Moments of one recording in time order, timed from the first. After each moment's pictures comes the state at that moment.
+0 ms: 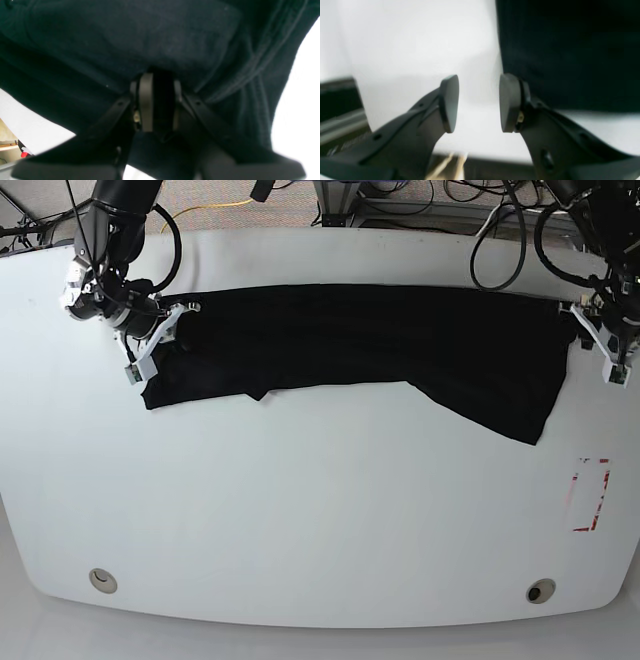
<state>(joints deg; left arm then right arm) 9.3 -15.9 -41.5 105.6 -10.7 -43.1 63.6 -8.6 11.8 25.6 84.8 36.5 42.0 -62.0</state>
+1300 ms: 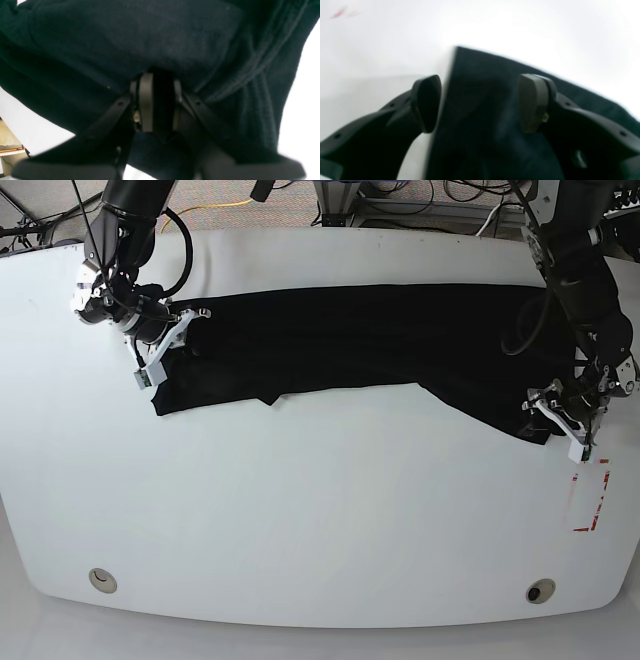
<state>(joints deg) -19.7 -20.8 -28.7 51.7 -11.8 -42.8 37.4 -7.2 9.5 25.4 84.6 35.8 41.6 -62.0</state>
